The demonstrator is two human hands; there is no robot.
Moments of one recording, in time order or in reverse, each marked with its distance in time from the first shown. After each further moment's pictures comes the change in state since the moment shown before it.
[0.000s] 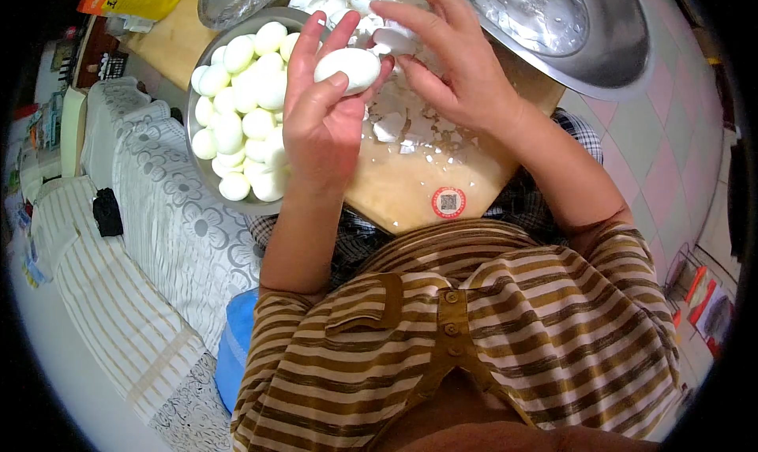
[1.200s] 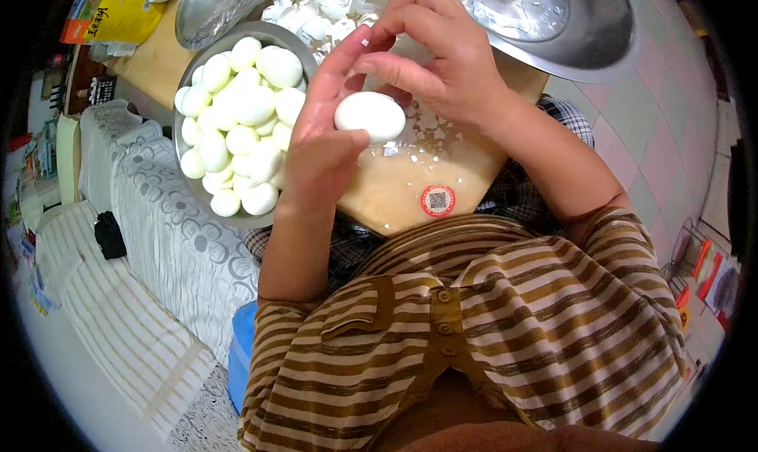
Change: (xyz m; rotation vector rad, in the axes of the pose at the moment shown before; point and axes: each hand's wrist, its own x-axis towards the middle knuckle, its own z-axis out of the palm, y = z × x) left_hand -0.005 -0.009 0.009 0.036 -0.233 -0.220; right_hand 0.003 -0.001 -0.012 0.040 0.101 -0.026
